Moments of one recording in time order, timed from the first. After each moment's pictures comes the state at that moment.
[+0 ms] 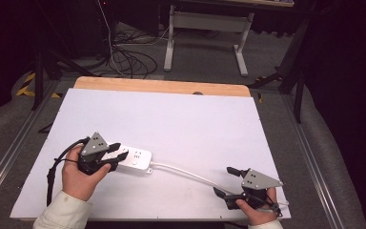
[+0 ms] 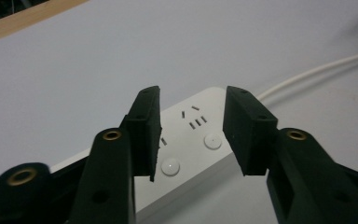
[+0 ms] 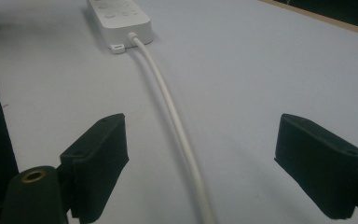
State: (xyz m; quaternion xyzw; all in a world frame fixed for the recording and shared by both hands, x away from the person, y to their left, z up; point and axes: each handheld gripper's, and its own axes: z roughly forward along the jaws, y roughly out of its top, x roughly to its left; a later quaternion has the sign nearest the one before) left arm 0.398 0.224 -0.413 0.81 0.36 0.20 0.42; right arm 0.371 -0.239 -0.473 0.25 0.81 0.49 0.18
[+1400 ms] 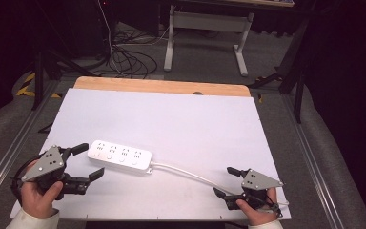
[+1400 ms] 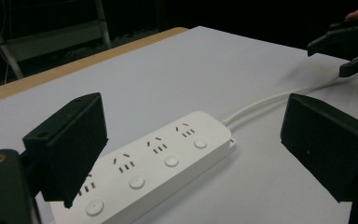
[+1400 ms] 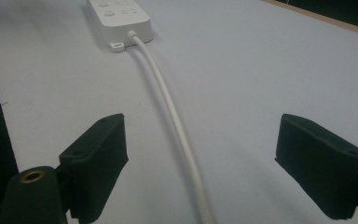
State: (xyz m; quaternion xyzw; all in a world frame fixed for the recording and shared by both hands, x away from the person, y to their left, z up) left arm 0.352 0.295 -0.420 0.76 0.29 0.22 0.54; right arm 0.371 -0.239 -0.473 0.25 0.81 0.49 0.18
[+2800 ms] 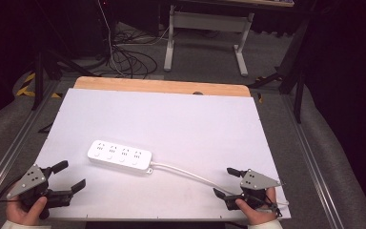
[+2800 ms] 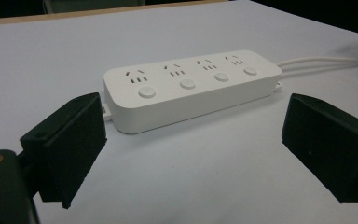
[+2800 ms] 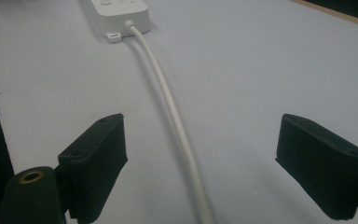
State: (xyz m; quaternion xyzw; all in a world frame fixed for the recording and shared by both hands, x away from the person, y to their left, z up) left arm 0.330 0.343 -0.482 0.73 0.38 0.22 0.52; right arm 0.372 -0.238 -0.476 0.25 0.82 0.48 0.18
